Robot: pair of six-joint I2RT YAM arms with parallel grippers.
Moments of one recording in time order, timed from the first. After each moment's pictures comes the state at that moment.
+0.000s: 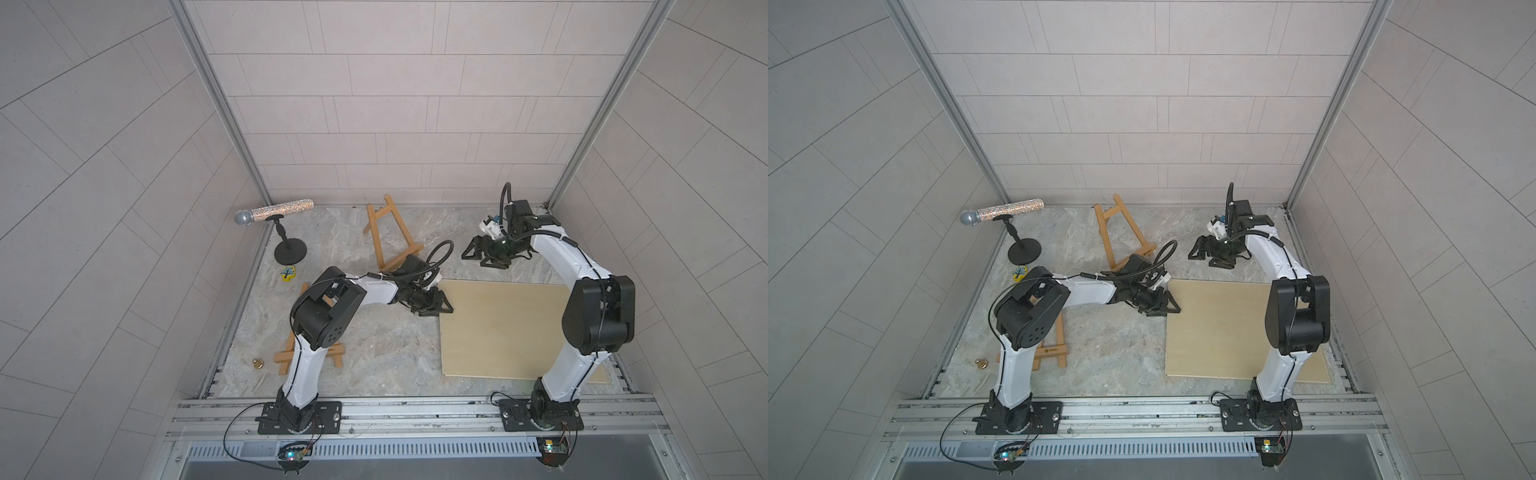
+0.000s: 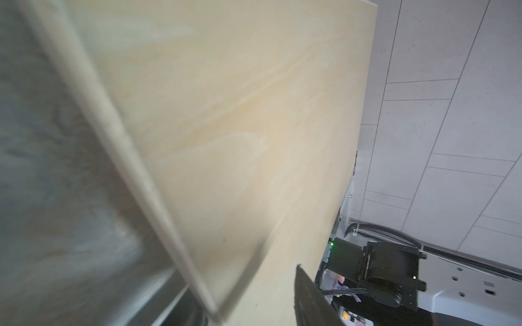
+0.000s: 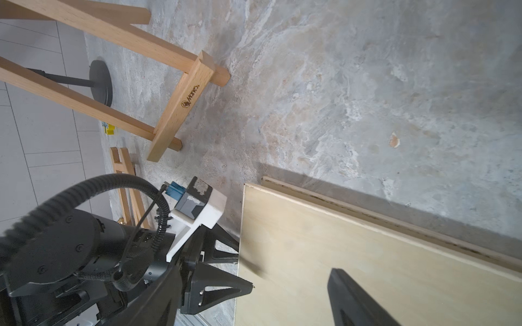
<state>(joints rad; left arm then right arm) -0.70 2.05 1.19 -0.08 0.73 -0.68 0.03 1.77 1.50 -0.97 -0.60 0.18</state>
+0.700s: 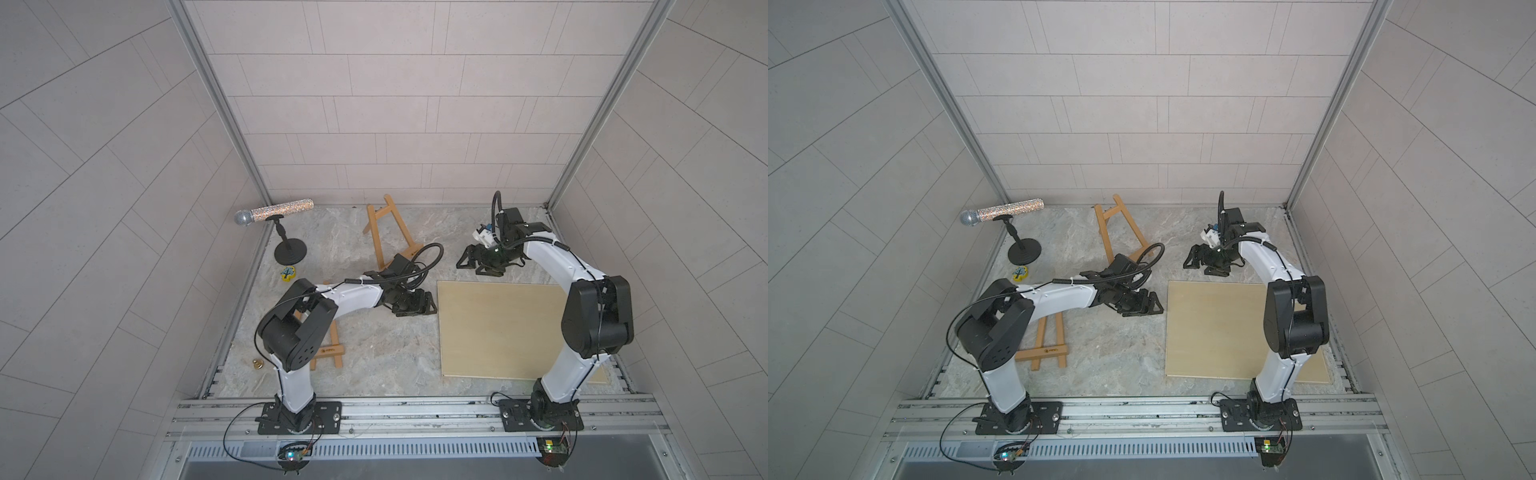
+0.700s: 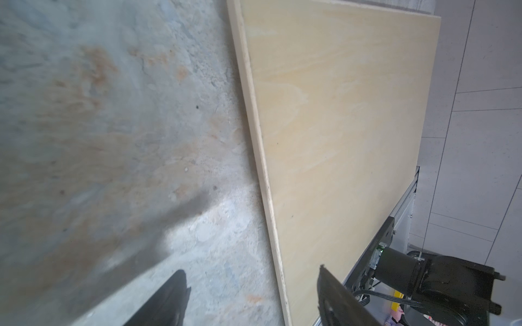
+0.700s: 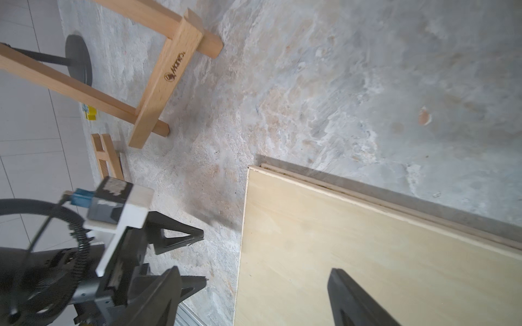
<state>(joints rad) -0.68 1.78 1.06 -0.31 0.50 -0.59 0.11 1.75 1.40 -0.91 -0.57 0.20</state>
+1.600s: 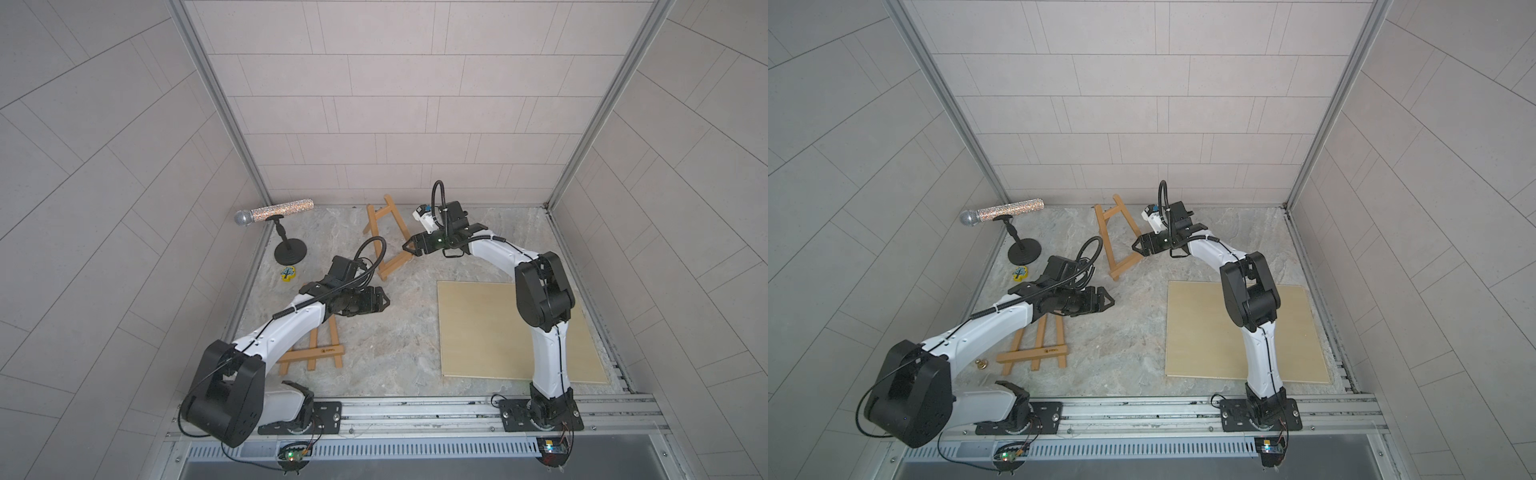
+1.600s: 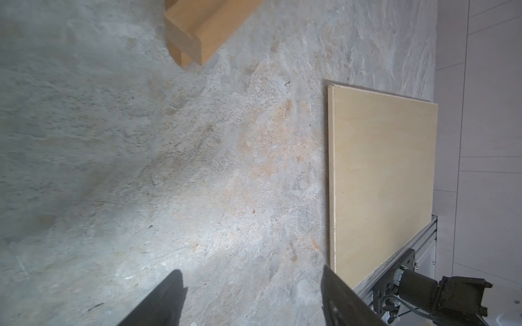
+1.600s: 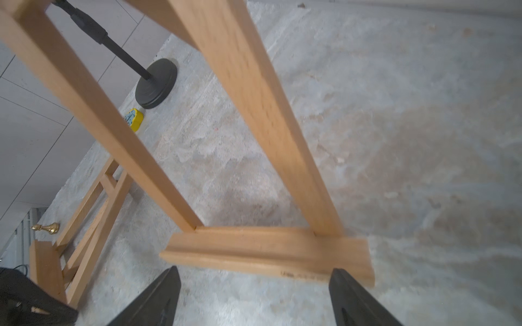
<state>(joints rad) -0.39 1.30 0.78 -0.47 0.42 -0.48 0.38 2.13 1.69 -0.31 -0.52 0.08</state>
